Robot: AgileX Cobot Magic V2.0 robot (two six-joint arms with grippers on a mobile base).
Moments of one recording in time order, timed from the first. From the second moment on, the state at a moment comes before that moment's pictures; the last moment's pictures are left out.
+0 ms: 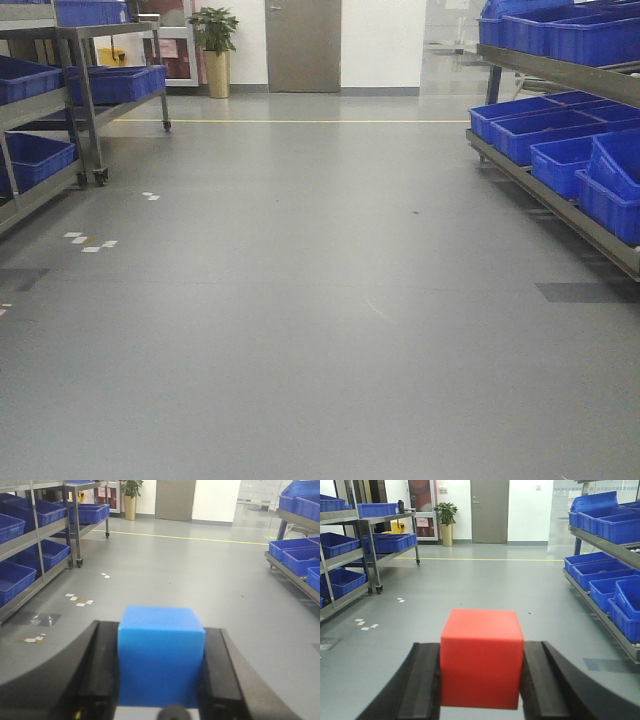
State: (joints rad) left arm 0.02 0.39 -0.36 -0.33 0.11 0.25; right arm 0.11 0.23 -0.31 0.00 0.10 0.07
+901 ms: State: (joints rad) left arm 0.02 0.39 -0.36 -0.33 0.11 0.25; right arm 0.11 0.23 -0.31 0.00 0.10 0.07
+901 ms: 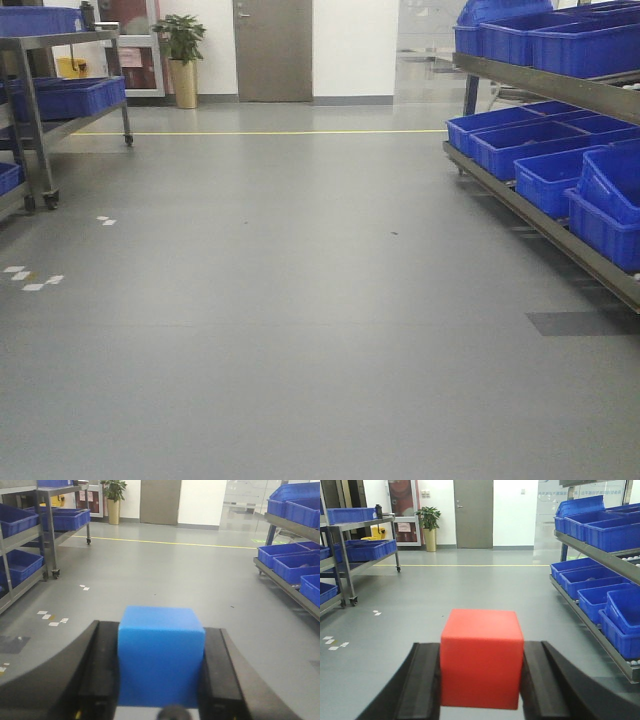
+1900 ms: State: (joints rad) left arm 0.02 0.39 -0.36 -0.33 0.11 0.25; right arm 0.11 0.22 -0.31 0.00 0.10 0.07
